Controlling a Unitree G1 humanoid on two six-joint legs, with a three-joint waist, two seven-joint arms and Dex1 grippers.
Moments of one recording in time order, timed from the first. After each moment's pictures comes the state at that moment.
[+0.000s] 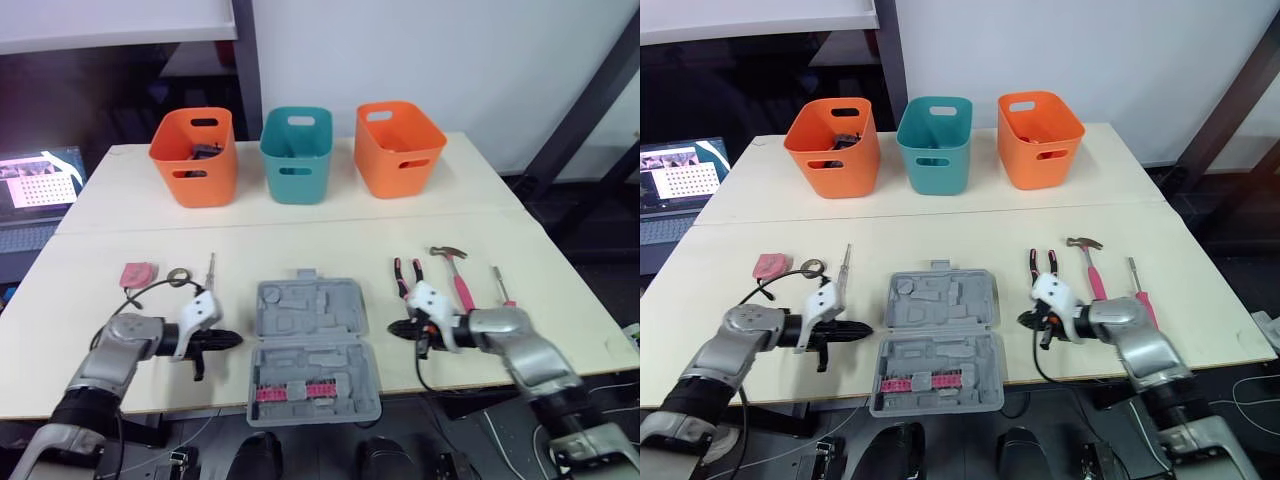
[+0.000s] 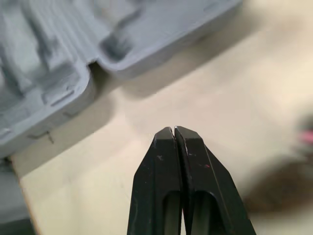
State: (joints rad) left arm -0.26 0.70 -0.01 0.40 -0.19 0.15 -1.20; right arm -0.24 -0.70 0.04 0.01 0.18 0.45 1.05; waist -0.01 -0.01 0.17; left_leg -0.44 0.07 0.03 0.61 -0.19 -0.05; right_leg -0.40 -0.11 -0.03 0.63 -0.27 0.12
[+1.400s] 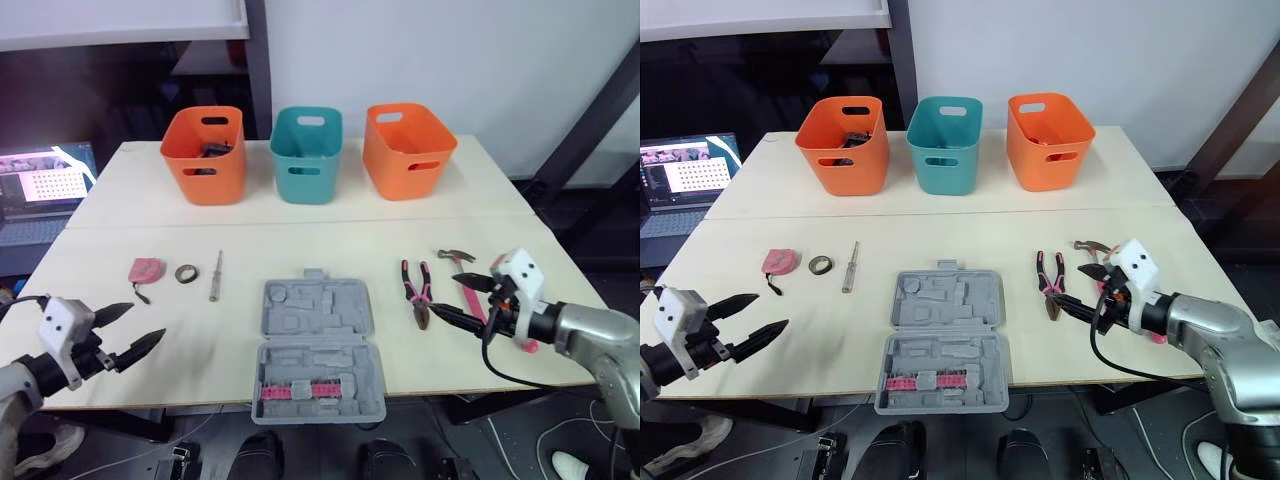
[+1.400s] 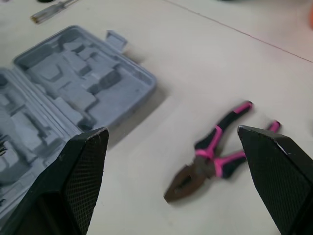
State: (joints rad) left arm 0.26 0.70 0.49 -0.09 -0.47 0.18 -0.92; right arm -0.11 -0.85 -0.20 -0.28 0.49 0.65 0.88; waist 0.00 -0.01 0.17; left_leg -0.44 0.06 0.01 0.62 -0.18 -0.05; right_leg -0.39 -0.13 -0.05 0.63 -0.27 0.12
